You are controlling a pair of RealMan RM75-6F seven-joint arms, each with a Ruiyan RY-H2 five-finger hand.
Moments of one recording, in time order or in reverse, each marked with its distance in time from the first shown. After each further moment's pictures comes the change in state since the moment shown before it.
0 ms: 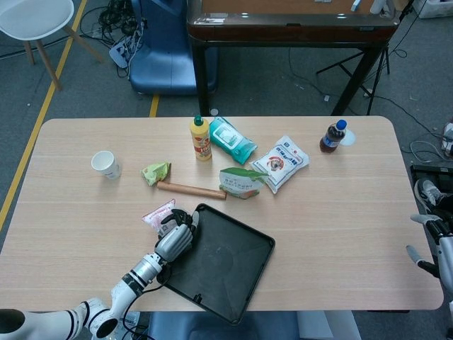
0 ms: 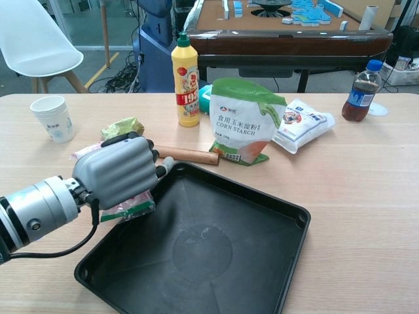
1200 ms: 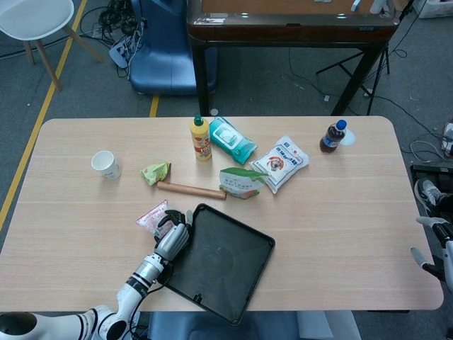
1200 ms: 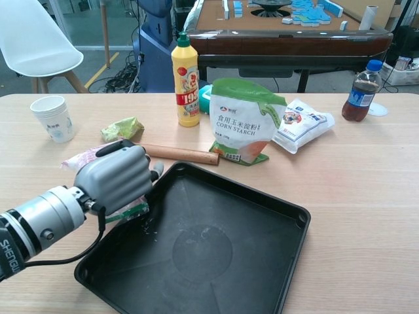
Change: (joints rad) left arm 0.005 -0.067 0.008 0.031 -0.149 0.040 0.134; right arm -0.020 -0.009 0.002 0.019 0.001 0.023 0.021
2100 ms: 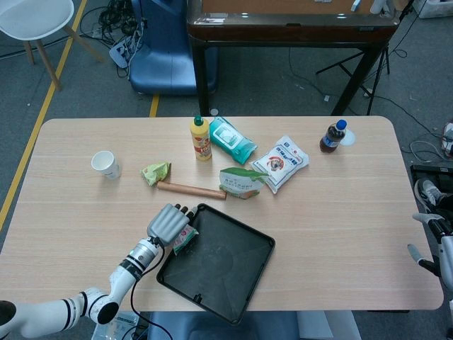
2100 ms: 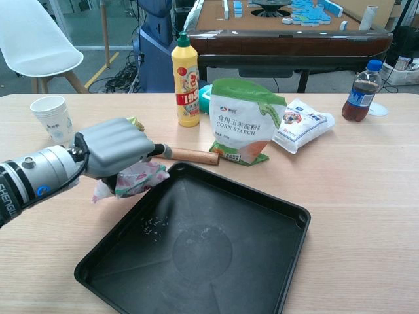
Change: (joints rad) left arm -0.068 0.150 -0.102 -0.101 -0.073 -0.156 -1.022; right arm 0.019 -0.002 0.013 -0.017 0.016 -0.031 -0.025
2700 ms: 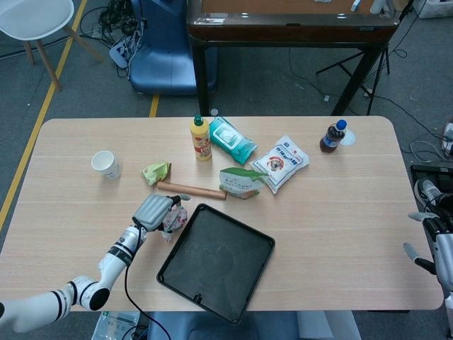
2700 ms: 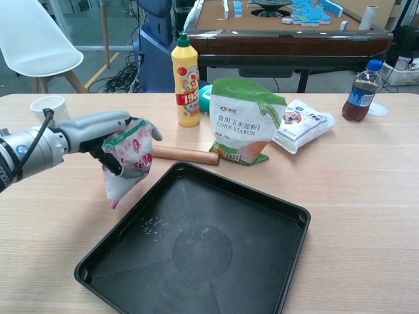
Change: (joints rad) left arm 0.001 0.048 -0.053 0.084 0.005 -0.079 -0.757; right arm 0.009 0.001 0.000 -0.022 0.001 -0.011 -0.026
